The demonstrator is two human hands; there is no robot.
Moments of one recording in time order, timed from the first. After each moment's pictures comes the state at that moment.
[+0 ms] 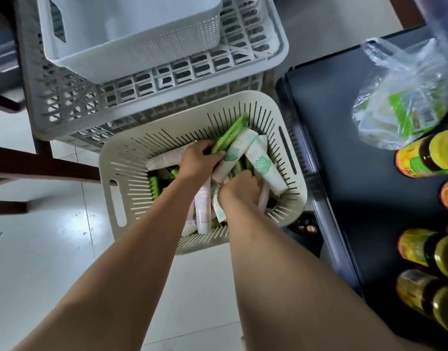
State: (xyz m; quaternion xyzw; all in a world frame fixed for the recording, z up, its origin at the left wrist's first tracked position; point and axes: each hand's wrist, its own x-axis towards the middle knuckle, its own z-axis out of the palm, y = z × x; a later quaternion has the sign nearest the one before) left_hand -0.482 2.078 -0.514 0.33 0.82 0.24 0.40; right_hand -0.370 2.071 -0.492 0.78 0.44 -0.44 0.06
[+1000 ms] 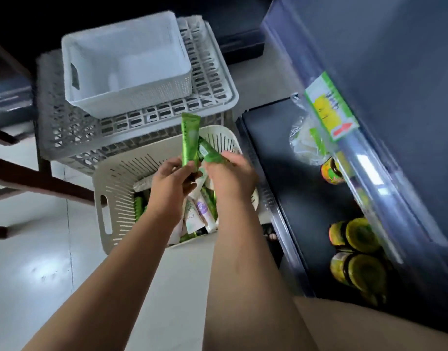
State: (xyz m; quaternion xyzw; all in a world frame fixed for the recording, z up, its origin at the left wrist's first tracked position) left_hand -0.431 2.033 -0.401 0.13 0.62 0.57 0.52; right_hand -0.323 2.075 -0.348 0.68 0.26 -0.60 -0.34
